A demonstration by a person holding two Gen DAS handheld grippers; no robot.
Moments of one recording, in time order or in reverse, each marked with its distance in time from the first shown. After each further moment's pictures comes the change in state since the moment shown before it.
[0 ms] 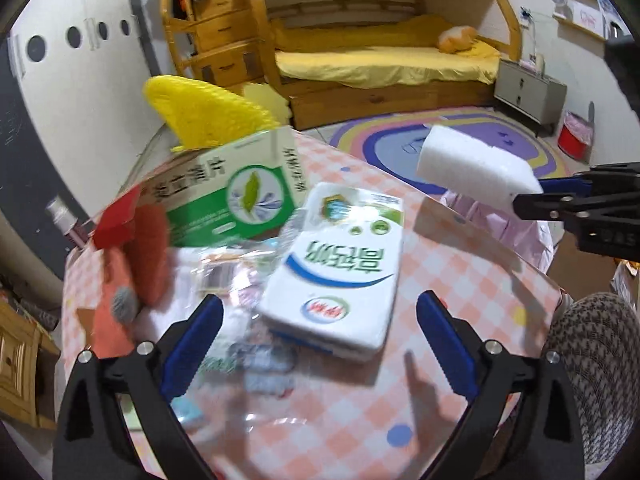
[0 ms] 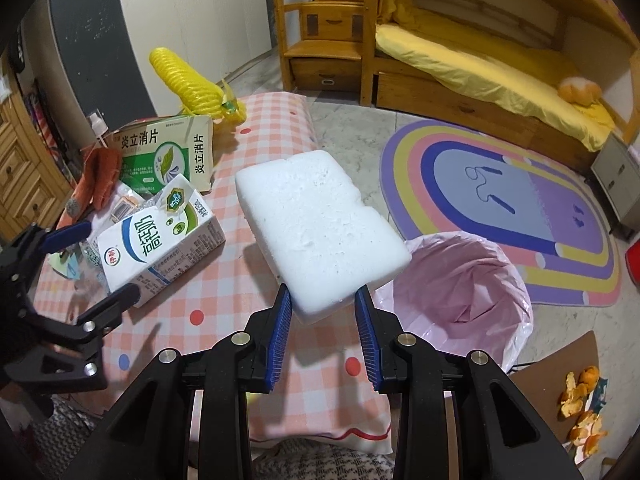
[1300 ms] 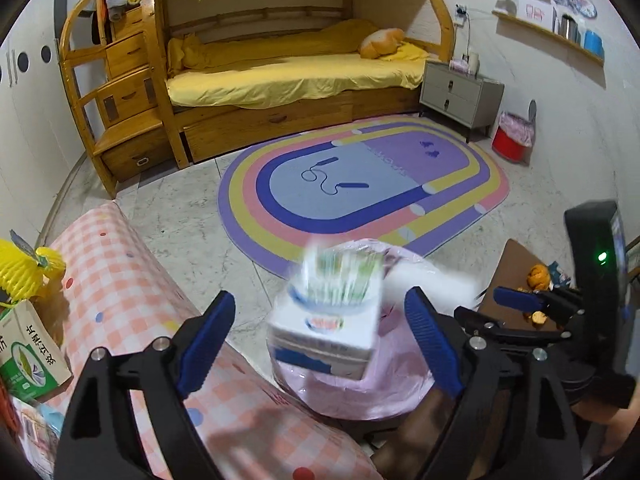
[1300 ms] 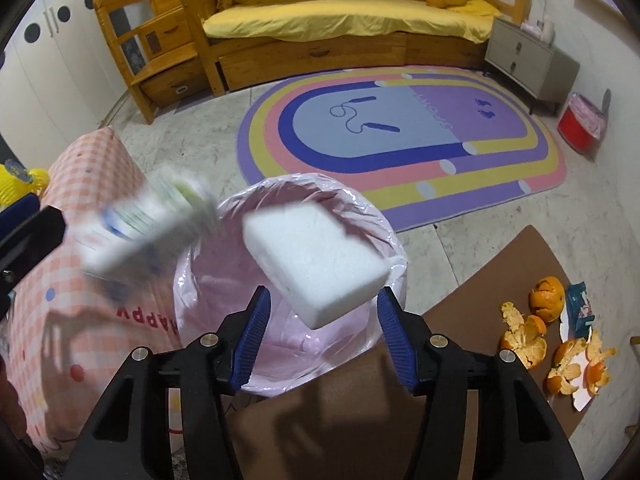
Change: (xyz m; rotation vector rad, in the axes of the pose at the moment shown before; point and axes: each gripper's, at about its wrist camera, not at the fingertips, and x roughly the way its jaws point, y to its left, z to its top) left arm 0.056 -0.183 0.119 0.069 -0.054 -0.230; right arm 0.035 -0.208 -0.065 0.413 0.064 -0.214
